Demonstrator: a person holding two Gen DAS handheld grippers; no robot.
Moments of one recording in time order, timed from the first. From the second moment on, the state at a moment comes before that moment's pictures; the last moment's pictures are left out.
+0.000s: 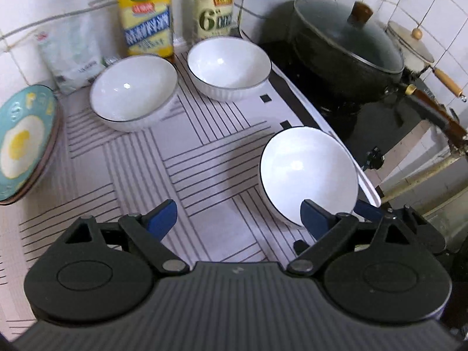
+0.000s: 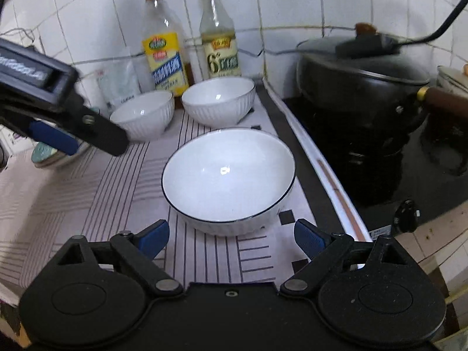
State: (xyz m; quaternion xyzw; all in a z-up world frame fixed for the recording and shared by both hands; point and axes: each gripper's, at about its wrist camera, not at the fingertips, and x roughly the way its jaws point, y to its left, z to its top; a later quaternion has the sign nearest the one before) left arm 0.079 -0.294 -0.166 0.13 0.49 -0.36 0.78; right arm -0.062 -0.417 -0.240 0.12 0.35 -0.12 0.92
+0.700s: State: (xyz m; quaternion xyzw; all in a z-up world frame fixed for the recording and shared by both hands) left arm 0.097 -0.342 -0.204 0.10 0.53 -0.39 0.75; right arm -0.021 -0.426 -0.266 0.10 0.36 -0.09 0.92
